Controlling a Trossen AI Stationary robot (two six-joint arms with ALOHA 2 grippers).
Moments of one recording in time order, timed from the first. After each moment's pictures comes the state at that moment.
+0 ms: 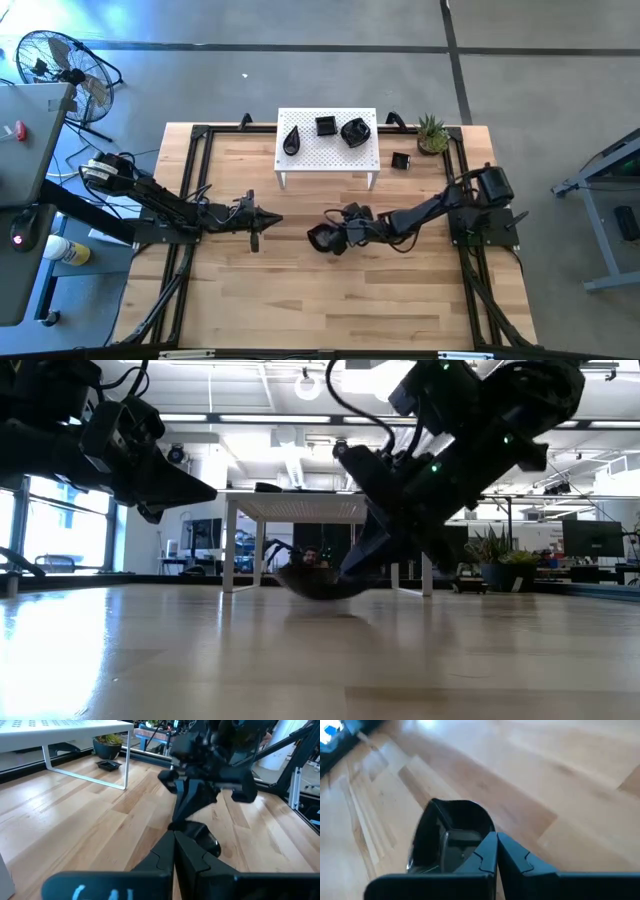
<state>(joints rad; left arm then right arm) -0.24 1.29 0.09 1.08 -0.41 -0.27 0.18 1.83 0.80 0.32 0.40 0.92</state>
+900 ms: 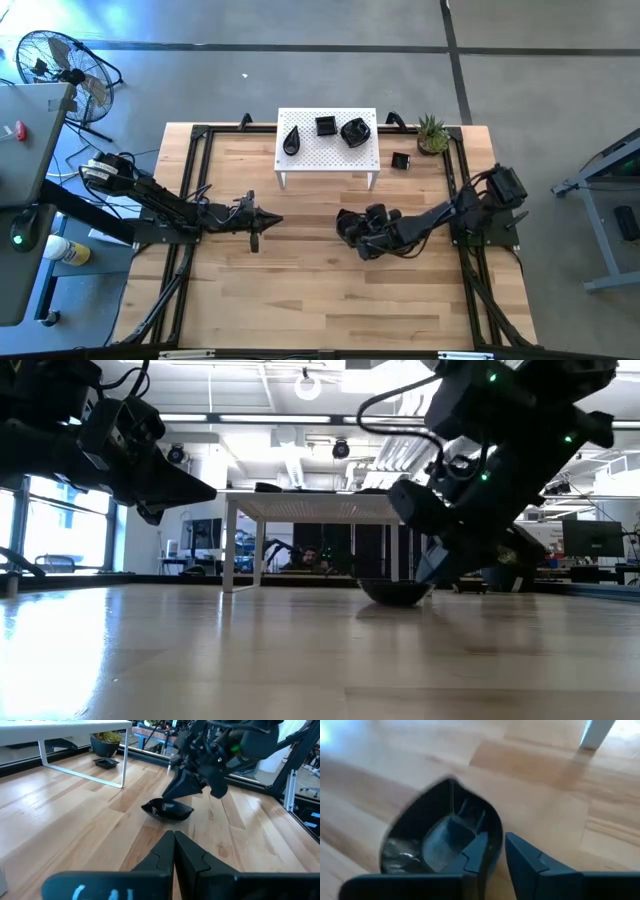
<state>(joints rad) -0.24 1.29 0.09 1.08 -0.39 -0.29 0.29 1.74 0.80 -0.24 0.74 1.38</state>
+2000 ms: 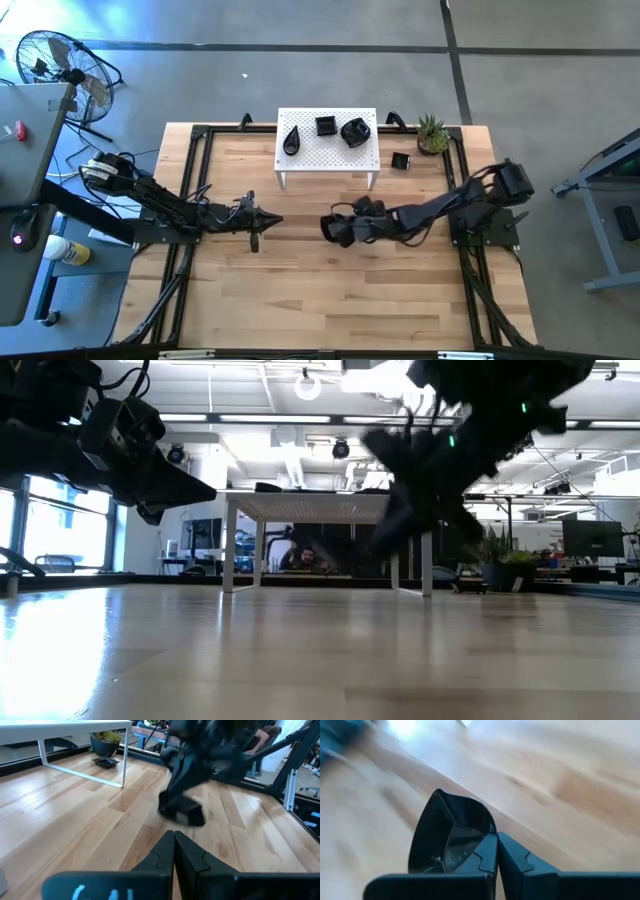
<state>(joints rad) -0.24 1.29 0.09 1.07 -0.39 -0.29 0.19 1.68 0.80 0.04 0.50 1.02</state>
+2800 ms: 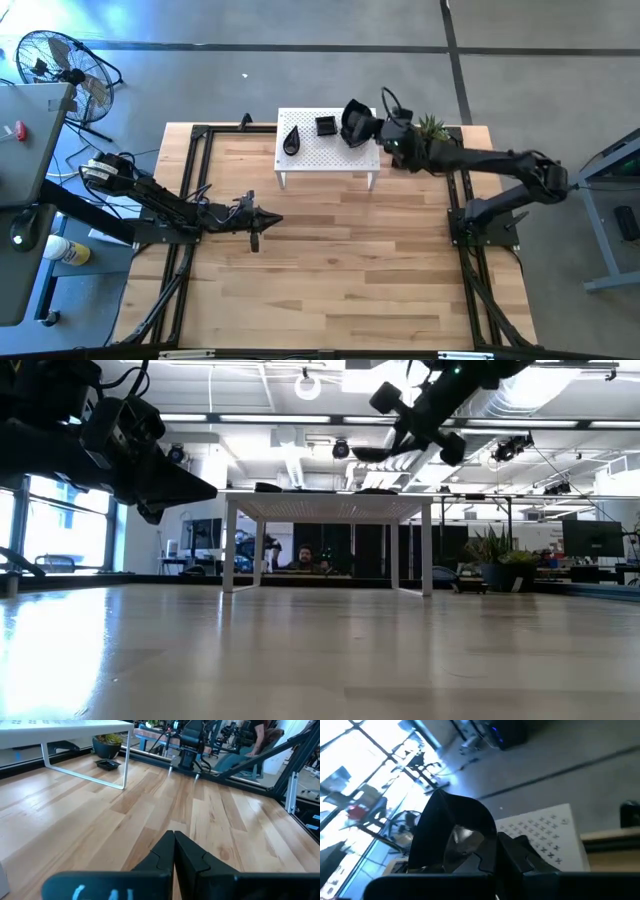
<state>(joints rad) -0.24 1.29 0.09 1.08 -0.40 -0.29 -0.33 1.35 1.00 -0.04 0.70 0.91</state>
